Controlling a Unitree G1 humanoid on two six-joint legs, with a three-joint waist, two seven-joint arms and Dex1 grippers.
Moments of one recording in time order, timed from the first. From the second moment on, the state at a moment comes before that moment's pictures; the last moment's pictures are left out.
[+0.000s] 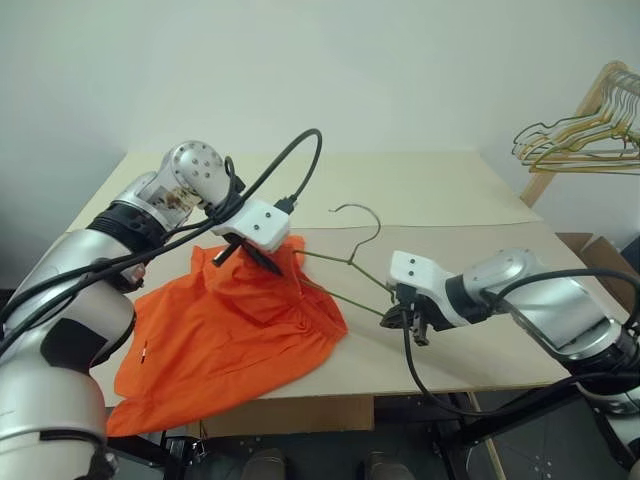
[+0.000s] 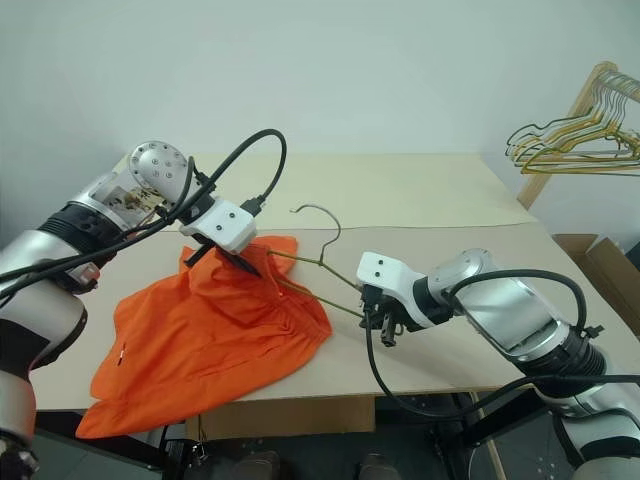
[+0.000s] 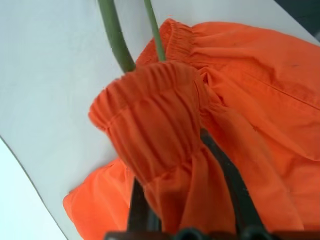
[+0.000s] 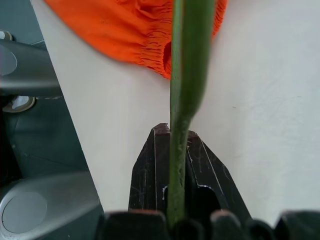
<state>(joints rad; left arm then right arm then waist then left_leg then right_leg) -1.34 0.77 -0.98 0.76 -0.34 -0.43 -1.60 -0.69 -0.89 0.45 -0.44 0.32 1.13 1.04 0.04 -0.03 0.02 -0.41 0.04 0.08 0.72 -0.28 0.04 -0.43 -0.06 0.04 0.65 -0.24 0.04</state>
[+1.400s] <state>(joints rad) -1.18 0.75 -0.65 0.80 -0.22 -0.22 -1.61 -0.13 -0.77 -0.59 -0.49 0.82 1.03 0.97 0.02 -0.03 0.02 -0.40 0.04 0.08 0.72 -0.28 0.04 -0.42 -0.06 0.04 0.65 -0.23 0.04</state>
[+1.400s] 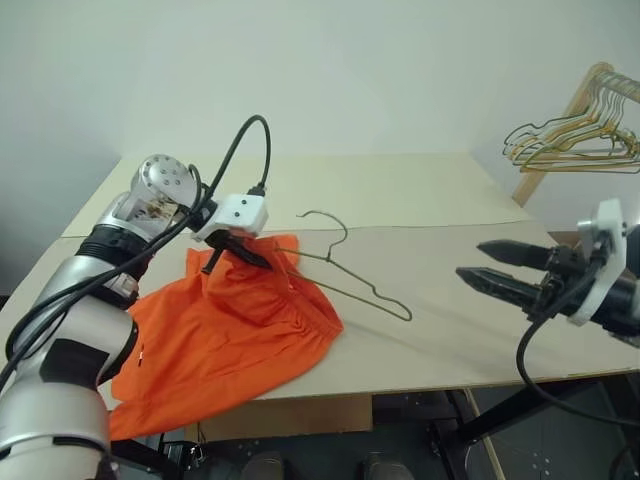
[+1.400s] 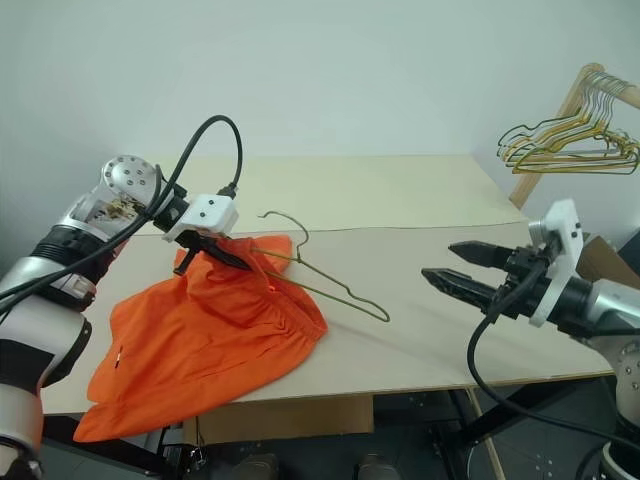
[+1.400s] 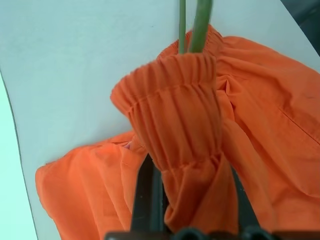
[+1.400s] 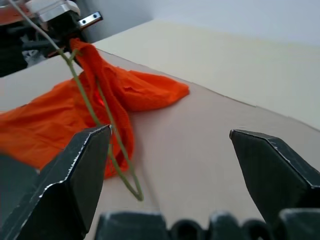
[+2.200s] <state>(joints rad) -1.25 0.65 -0.48 0.92 -0.13 -0.13 -1.61 -0.22 -0.31 0.12 -0.24 0.57 1.00 0.55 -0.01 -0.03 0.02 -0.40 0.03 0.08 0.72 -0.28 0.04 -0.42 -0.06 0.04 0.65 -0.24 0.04</state>
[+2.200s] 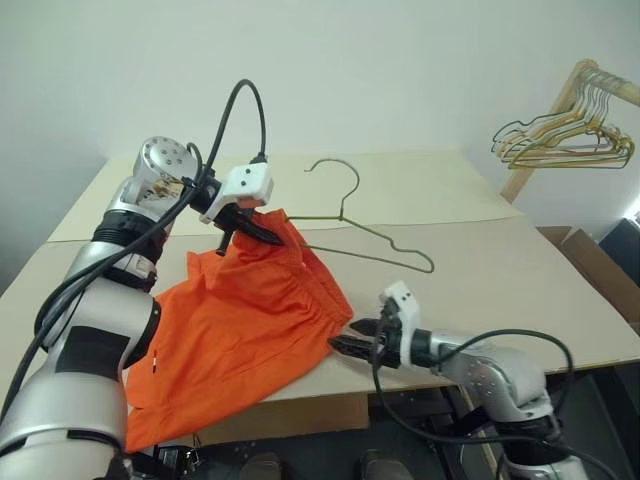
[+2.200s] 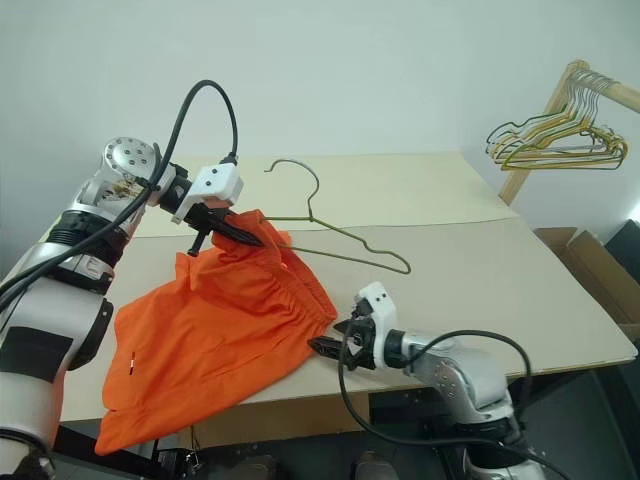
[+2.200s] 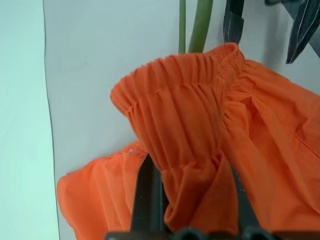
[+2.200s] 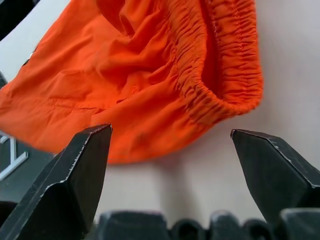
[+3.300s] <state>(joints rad) -1.15 0.74 -0.49 0.78 -0.25 -0.06 -1.61 -0.34 -0.62 0.04 -0.12 0.62 0.94 0.84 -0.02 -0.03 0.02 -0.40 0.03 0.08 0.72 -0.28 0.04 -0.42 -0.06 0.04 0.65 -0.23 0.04</state>
